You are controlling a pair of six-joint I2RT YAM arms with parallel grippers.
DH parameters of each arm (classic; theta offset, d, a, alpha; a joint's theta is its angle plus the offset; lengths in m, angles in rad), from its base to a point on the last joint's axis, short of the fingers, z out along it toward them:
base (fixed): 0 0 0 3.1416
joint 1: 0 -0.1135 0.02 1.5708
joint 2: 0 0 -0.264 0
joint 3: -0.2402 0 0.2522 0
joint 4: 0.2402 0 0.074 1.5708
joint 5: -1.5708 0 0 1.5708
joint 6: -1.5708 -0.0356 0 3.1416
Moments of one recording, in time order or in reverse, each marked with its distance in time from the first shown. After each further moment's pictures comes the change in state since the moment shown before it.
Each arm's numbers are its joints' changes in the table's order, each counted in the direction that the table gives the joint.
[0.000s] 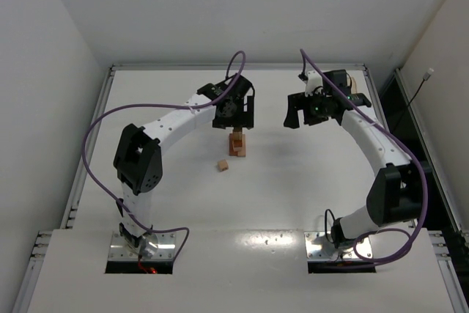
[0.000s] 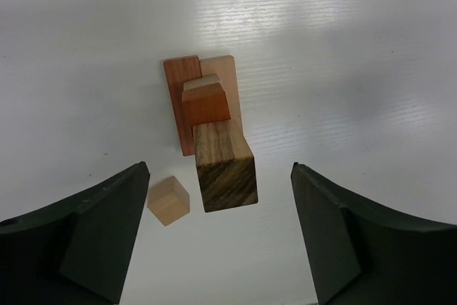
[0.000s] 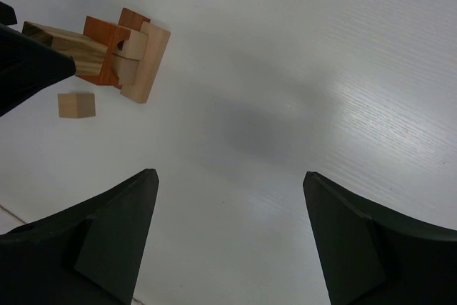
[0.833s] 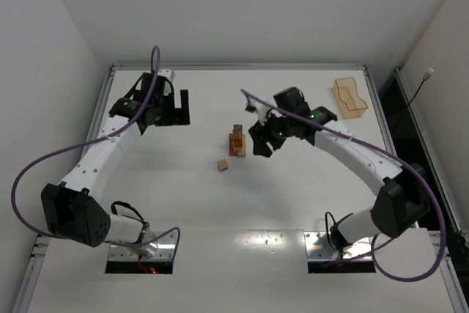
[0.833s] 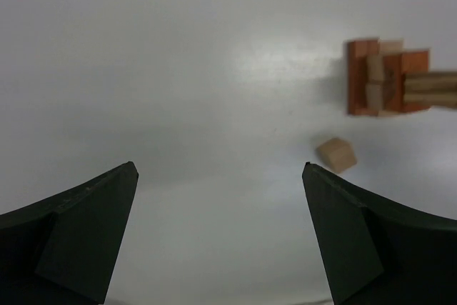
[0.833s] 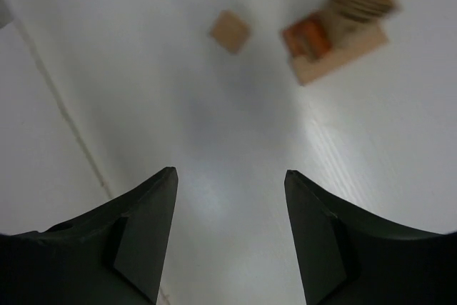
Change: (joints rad) left arm -0.401 -0.594 0.433 -0.086 -0.084 -0.325; right arm -0.389 -0.044 0.045 0.007 0.001 0.174
